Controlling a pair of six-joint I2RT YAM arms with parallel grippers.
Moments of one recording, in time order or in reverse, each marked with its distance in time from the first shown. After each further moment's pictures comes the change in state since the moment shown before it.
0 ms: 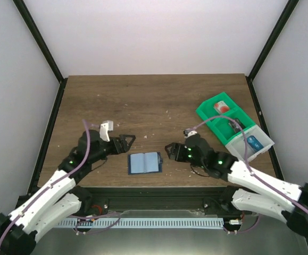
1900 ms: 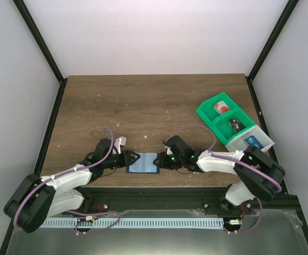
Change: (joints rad) left arm -0.018 0.377 -0.241 0.436 0.222 -0.114; right arm -0.032 0.494 -0.055 0.396 -0.372 0.034
